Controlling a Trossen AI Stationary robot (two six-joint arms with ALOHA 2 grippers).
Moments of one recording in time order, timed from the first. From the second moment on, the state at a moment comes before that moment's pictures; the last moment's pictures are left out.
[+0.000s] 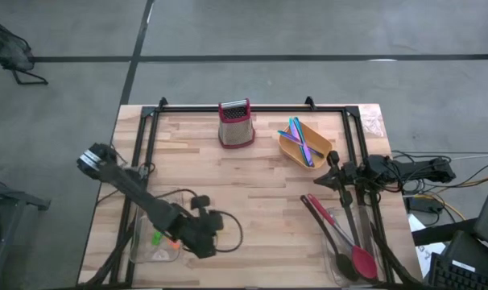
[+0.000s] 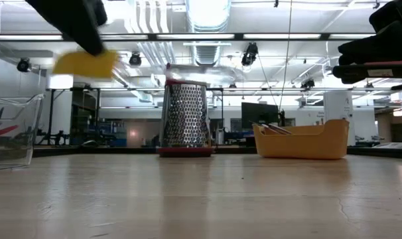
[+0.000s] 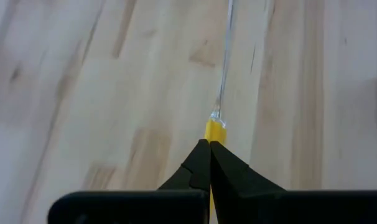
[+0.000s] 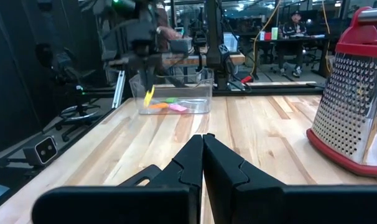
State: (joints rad) left arm -0.62 1.61 1.24 -0.72 -0.42 -0.72; right arm 0.12 0.02 0.03 -0.03 -0.04 0.10
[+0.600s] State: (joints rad) left arm -1.02 1.30 1.24 -1.42 -0.48 -1.56; right arm 0.12 0.02 0.03 -0.03 -0.04 0.10
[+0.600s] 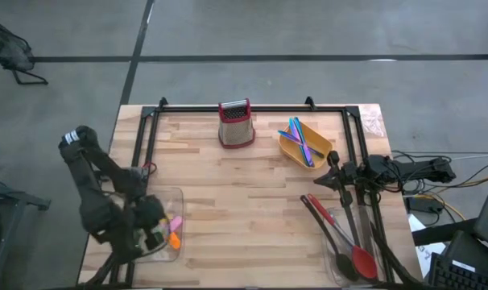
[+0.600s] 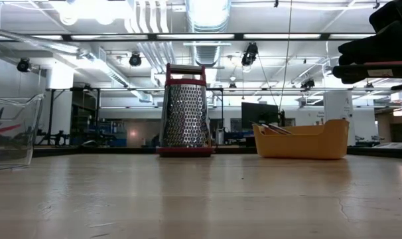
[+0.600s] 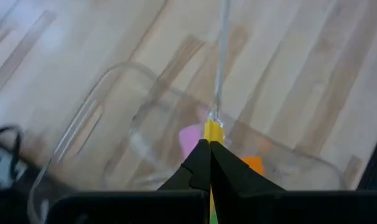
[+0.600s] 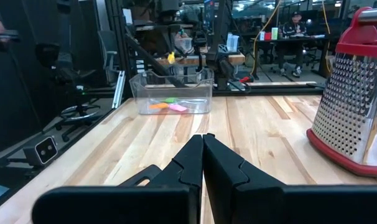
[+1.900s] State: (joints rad) left arm -1.25 1.44 1.11 -1.48 -0.98 -2.10; right arm 0.12 0.02 0.03 -0.03 -0.04 0.10
